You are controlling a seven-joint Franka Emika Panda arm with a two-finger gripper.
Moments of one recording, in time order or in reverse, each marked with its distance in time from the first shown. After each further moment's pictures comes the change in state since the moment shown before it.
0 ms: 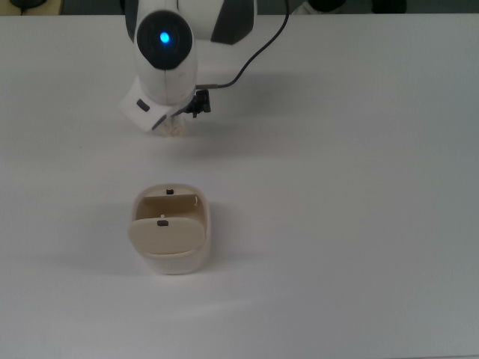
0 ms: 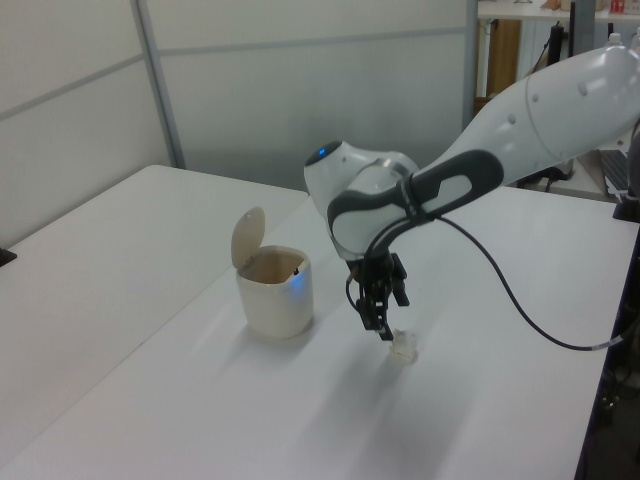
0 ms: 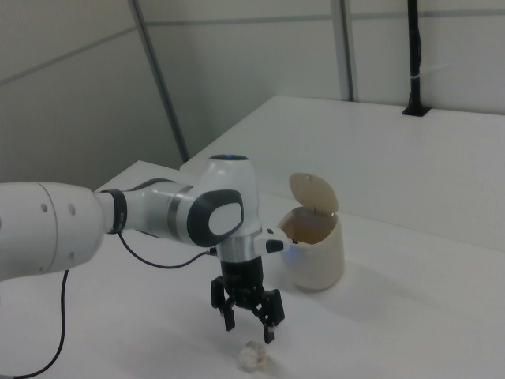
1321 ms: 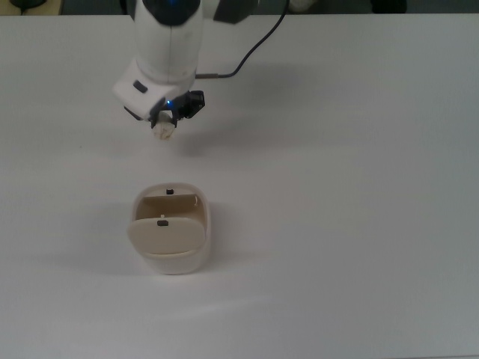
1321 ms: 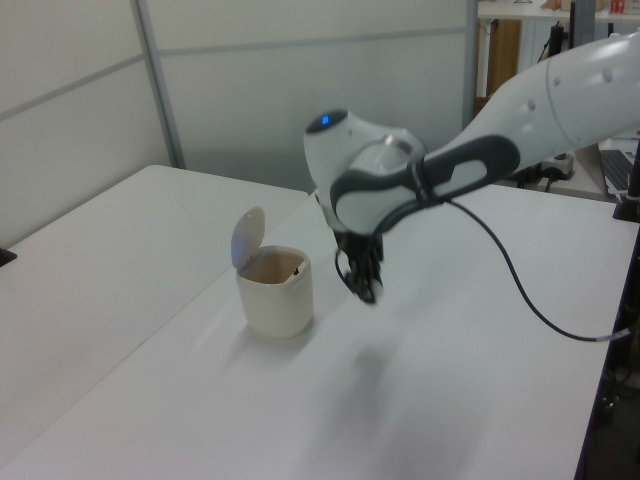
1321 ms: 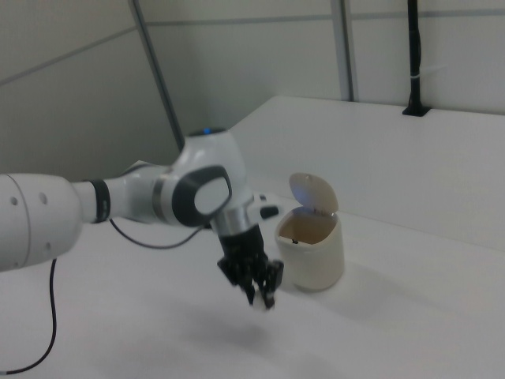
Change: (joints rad) arm 0.010 -0.078 0.000 0.045 -0.051 0.099 -0.004
